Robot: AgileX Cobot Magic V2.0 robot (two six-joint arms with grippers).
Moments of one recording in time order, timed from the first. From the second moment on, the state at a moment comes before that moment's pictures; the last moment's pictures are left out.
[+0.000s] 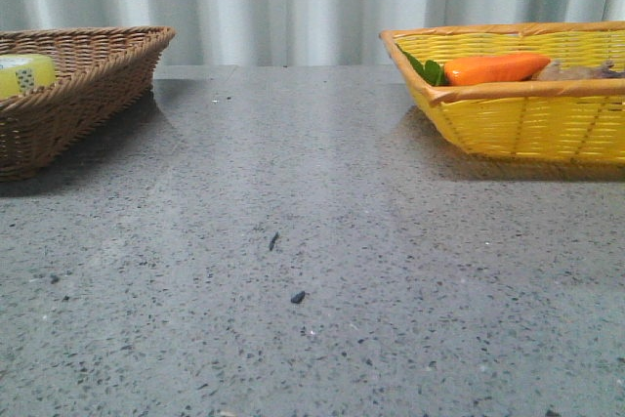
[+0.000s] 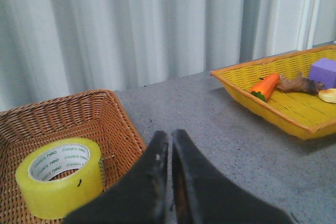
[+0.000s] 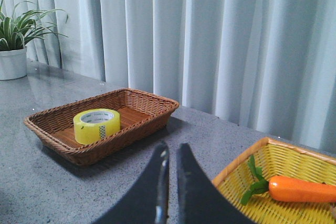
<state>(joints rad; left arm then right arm) -0.27 0.30 -0.57 -0.50 0.47 0.47 0.71 0.27 -0.62 -0.36 0.35 0.27</state>
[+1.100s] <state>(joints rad) -0.18 0.01 -0.06 -0.08 0.19 0.07 0.71 0.27 -0.62 -0.37 0.34 0.27</state>
